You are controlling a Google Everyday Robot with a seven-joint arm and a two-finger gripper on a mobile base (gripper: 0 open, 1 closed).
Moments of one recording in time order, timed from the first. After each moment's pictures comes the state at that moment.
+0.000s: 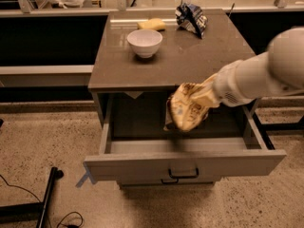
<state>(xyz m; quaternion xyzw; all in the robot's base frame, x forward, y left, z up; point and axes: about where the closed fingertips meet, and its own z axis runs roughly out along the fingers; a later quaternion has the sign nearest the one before) 0.542 -0.130 0.844 -0.50 0.78 0.07 0.36</state>
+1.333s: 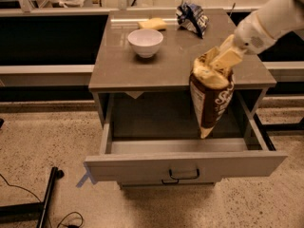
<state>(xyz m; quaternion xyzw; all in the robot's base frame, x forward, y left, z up) 0.623 -0.199 0.896 -0.56 0.77 0.13 0.28</state>
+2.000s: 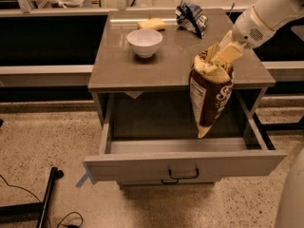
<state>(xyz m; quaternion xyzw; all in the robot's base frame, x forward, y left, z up) 0.634 -0.199 0.901 -0.58 0.77 0.13 0.25</state>
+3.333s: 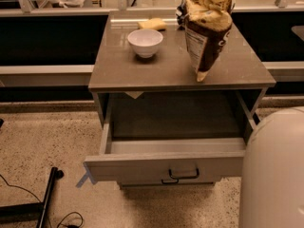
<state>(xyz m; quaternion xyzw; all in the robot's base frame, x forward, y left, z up) 0.655 -0.163 1.062 -0.64 0.65 0.10 0.40</state>
